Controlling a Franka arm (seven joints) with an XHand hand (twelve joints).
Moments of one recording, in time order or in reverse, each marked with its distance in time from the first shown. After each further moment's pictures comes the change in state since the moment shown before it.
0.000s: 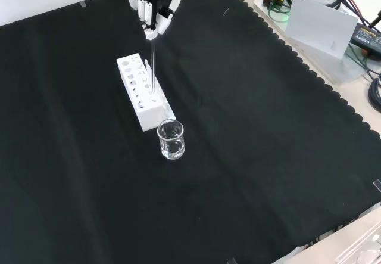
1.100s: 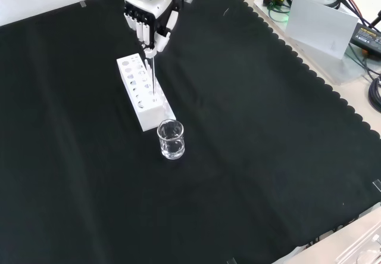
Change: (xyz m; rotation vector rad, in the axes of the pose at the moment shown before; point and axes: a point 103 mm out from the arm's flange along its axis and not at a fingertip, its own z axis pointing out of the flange) arm 0.003 0.020 0.042 0.050 0.037 -0.019
